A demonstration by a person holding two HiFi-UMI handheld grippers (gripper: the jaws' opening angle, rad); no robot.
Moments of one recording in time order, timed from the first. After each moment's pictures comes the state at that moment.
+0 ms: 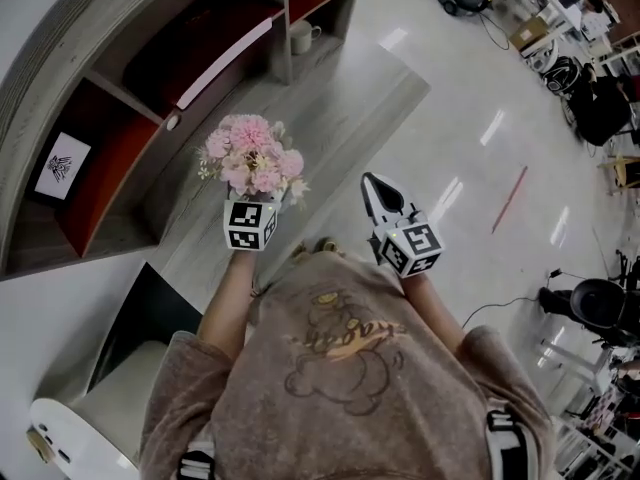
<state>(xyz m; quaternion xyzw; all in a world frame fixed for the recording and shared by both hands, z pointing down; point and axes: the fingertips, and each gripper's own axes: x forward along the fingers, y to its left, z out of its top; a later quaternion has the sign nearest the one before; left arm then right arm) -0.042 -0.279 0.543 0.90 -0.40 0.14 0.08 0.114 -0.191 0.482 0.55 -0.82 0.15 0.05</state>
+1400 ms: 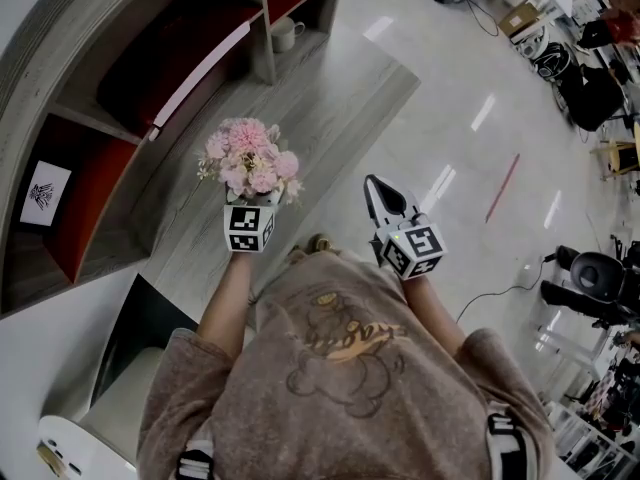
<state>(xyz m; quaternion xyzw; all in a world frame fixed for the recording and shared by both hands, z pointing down) -0.022 -0.294 0.583 0.90 -0.39 0.14 0.09 0.146 -0.198 0.498 0.58 -0.80 0.17 0.06</state>
